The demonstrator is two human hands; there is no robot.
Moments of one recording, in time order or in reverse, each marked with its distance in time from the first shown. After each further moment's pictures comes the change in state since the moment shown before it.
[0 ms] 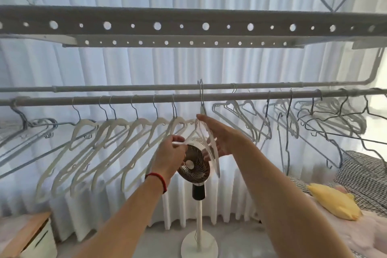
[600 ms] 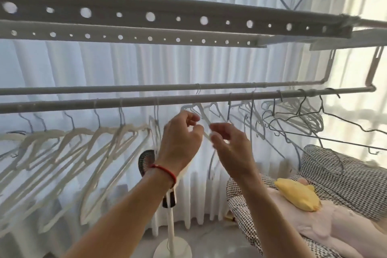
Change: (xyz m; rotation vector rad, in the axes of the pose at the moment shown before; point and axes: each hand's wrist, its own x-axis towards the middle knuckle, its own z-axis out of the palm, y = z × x) left_hand -0.001 0.097 0.111 0.119 -0.049 0.421; right_hand -0.053 0.070 -0.085 -0.118 0.649 -0.699
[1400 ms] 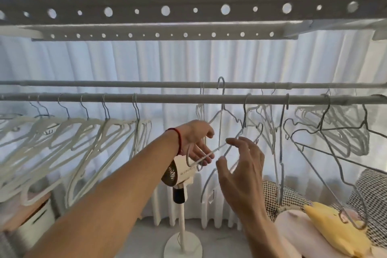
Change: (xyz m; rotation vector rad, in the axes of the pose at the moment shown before) left_hand 0.082 0.024 0.134 -0.101 -0.552 -0.849; right_hand 0.032 0.109 -0.089 -0.129 -0.034 -0.155
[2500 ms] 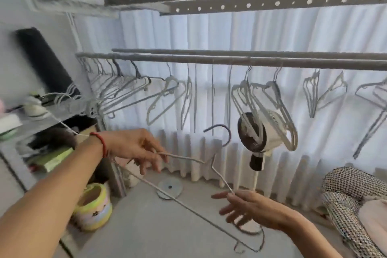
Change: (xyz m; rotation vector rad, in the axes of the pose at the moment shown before) left_hand -0.329 -0.334 -0.308 0.546 -0.069 0.064; right_hand -0.220 -0.148 0.168 0.372 -1.439 0.324
